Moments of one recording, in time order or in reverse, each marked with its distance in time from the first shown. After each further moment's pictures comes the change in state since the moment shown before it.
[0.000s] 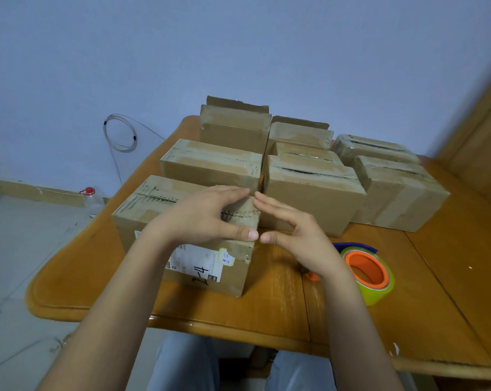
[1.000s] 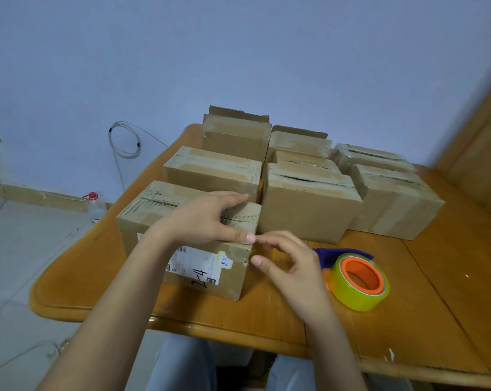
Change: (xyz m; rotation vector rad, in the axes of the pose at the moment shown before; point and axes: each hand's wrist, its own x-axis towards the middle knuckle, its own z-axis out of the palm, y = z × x) left_hand 0.000 0.002 -0.001 -0.039 0.009 -0.013; right_hand -0.045 -0.012 0.033 -0.003 0.288 -0.066
